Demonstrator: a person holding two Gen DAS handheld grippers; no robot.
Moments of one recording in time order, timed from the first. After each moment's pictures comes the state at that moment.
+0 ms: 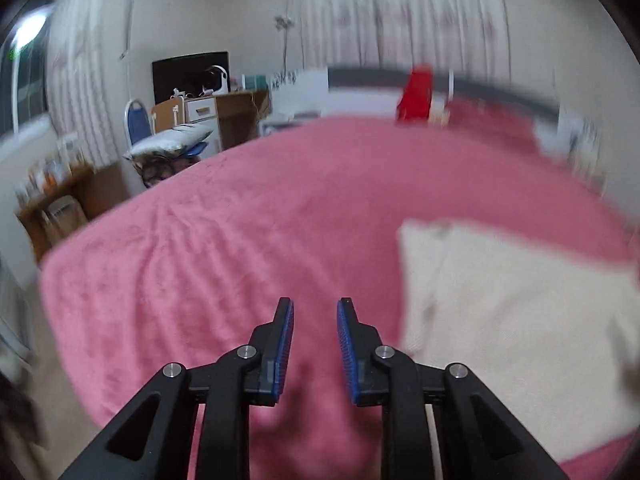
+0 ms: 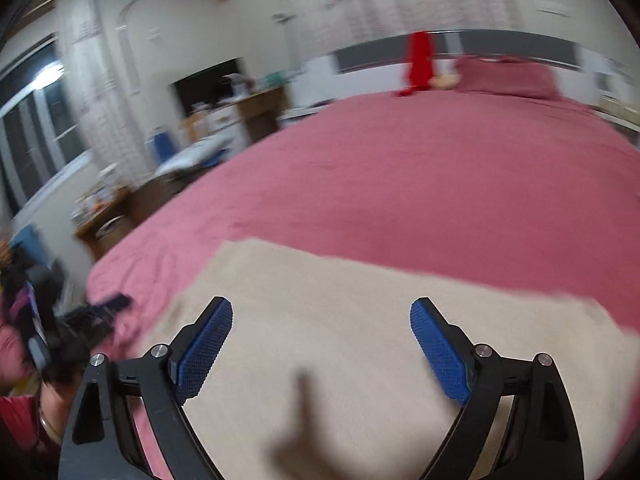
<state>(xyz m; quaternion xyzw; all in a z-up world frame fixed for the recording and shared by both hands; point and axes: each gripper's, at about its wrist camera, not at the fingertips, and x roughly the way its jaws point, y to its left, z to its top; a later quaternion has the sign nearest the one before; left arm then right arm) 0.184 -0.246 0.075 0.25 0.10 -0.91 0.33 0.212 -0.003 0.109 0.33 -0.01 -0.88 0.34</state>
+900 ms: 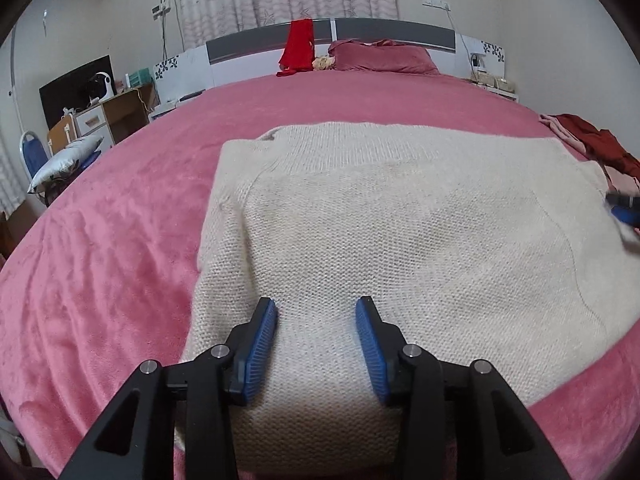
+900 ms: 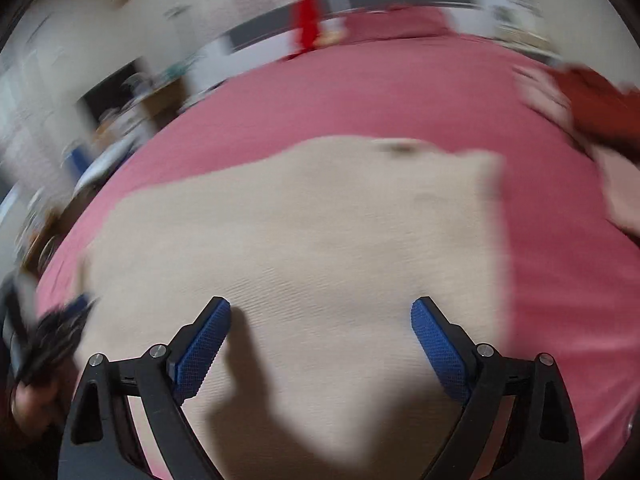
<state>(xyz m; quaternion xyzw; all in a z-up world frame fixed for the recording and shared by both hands) 0.160 -0.184 0.014 0.37 0.03 -0.91 0.18 0.199 0.116 0.039 0.39 -0.10 -0.90 0.19</state>
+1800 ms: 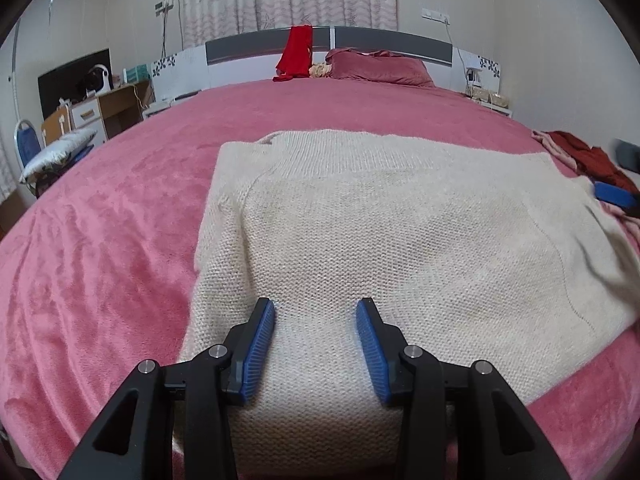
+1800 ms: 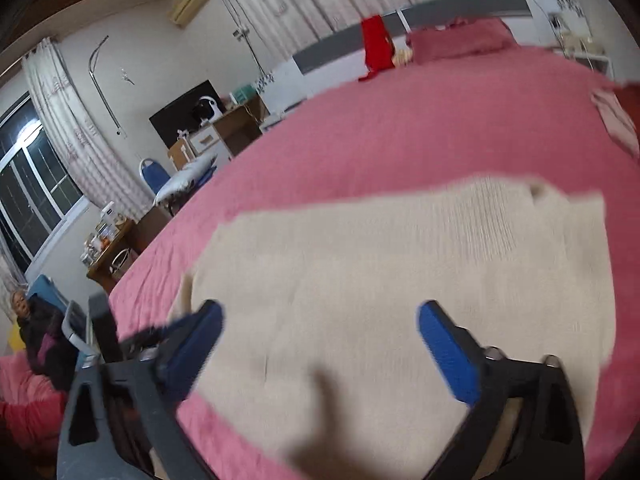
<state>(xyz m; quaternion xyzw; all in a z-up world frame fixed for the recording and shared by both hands) 0.158 -0.210 0.013 0.35 0.06 -0.92 0.15 0.222 -0.010 0.080 0.37 -0.10 -0.85 0.35</state>
